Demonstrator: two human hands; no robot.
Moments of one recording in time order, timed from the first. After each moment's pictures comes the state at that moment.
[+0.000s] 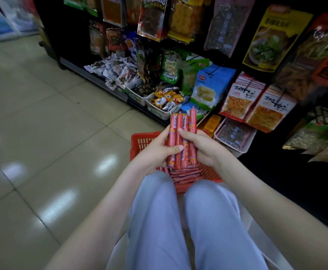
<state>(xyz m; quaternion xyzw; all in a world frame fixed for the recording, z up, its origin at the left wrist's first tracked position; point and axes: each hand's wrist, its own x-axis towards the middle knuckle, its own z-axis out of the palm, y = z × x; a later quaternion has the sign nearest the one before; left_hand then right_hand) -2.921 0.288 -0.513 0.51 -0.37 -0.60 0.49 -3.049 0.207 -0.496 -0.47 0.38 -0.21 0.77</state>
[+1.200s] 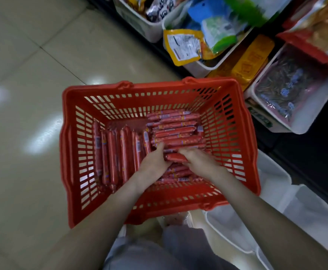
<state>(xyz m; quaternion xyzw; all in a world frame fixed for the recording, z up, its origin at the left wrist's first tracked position) -2.943 0.096 -0.868 0.75 -0.40 -0.52 0.10 -3.086 0.014 -0.876 -0.85 0.35 0.25 0.31</state>
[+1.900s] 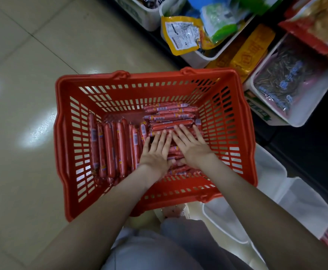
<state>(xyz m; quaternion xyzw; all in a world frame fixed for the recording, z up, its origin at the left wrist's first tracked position) -2.960 0.103 -0.882 0.69 -0.61 -0.34 -0.20 -3.079 0.013 -0.882 -0.88 0.28 0.38 0.09</state>
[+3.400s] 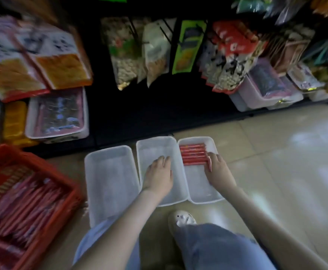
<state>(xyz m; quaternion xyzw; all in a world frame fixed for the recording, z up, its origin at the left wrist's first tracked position) -3.401 0.154 -0.718 0.42 -0.87 -0.27 -0.01 -3.588 0.244 -0.722 -0.43 0.87 -0.12 0.22</state>
